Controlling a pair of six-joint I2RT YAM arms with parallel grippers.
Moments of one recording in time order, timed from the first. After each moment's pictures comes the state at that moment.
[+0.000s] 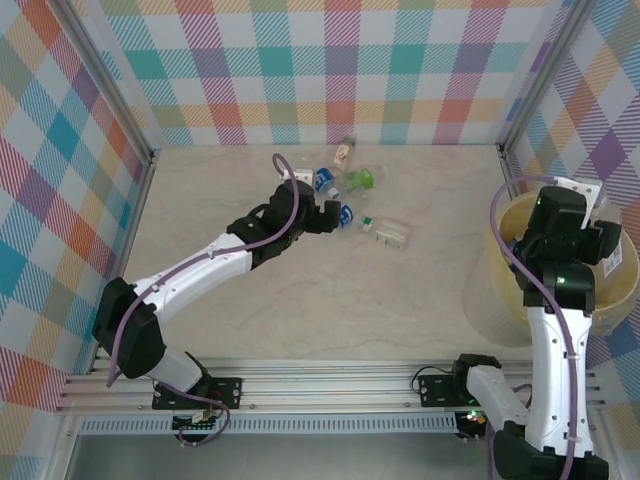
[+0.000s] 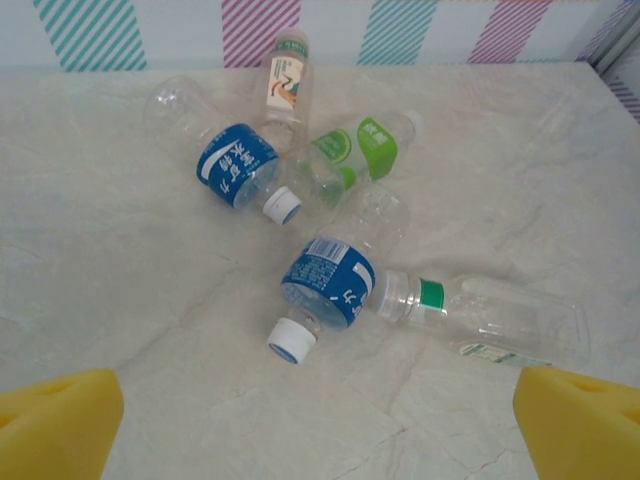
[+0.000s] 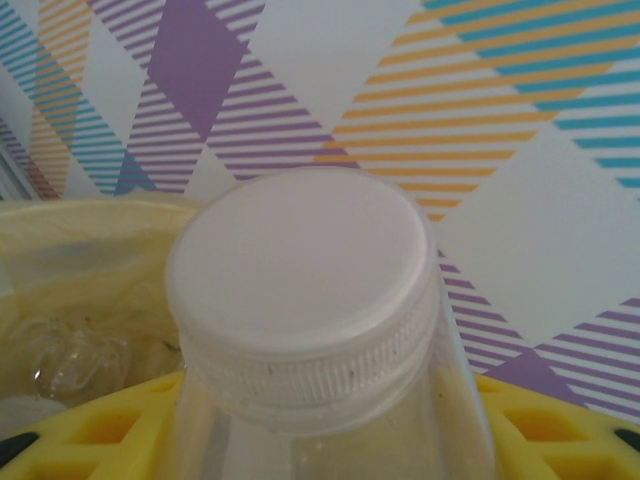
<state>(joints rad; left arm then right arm) -0.73 1.51 1.25 -0.32 -0.32 -0.41 -0.11 0.86 1.24 -0.83 0.86 -0.22</state>
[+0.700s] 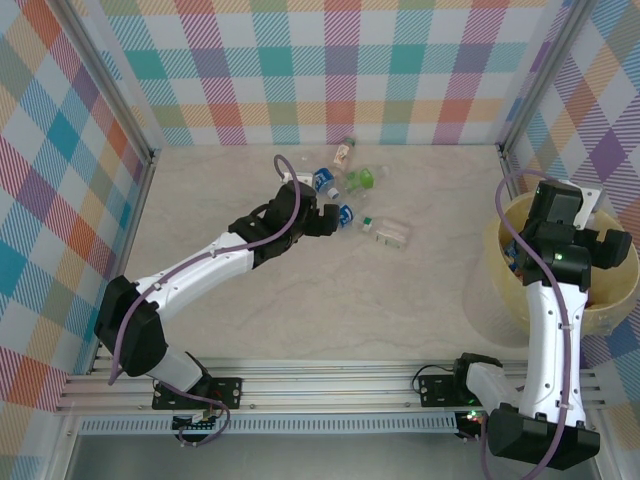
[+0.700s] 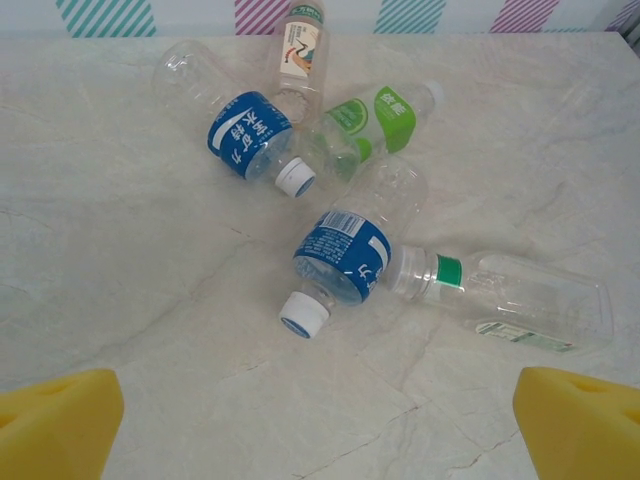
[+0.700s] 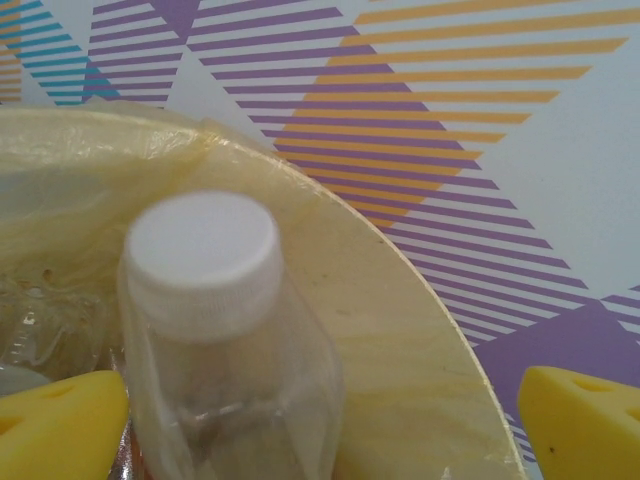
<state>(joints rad) -0.73 1.52 1.26 -0.37 -0.33 -0.43 -0.20 0.96 1.24 -0.92 0.84 -0.10</state>
